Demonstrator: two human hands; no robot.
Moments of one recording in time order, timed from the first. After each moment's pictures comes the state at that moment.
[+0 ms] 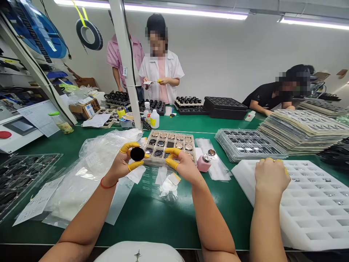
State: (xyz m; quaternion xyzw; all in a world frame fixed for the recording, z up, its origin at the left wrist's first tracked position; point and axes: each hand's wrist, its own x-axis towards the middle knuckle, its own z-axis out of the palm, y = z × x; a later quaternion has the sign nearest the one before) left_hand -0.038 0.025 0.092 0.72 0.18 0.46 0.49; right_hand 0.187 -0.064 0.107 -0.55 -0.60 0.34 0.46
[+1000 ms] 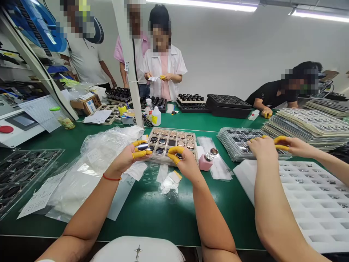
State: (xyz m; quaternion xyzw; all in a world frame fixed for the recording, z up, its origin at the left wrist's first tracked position) left_hand -0.032 0.039 0.098 0.53 0.28 0.34 0.73; right_hand 0.191 -0.059 0.104 -0.57 -0.66 0.17 0.46
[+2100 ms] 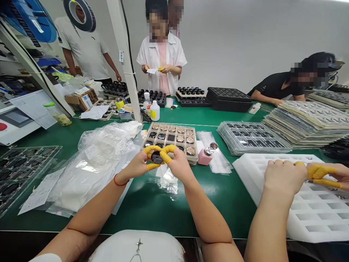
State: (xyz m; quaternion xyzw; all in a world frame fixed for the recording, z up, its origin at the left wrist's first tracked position) left_hand -0.001 0.004 0.083 0.74 0.18 0.28 0.58; right_hand 0.160 -0.062 0.099 -0.57 -0.57 0.33 0.50
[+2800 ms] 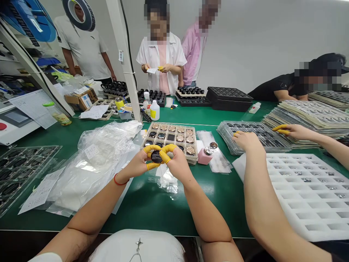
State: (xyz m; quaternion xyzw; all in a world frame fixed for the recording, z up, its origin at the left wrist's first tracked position) left_hand 0.001 0.004 0.083 0.74 0.18 0.29 0.58; right_hand 0.157 -0.063 0.103 -0.59 -0.58 0.28 0.48
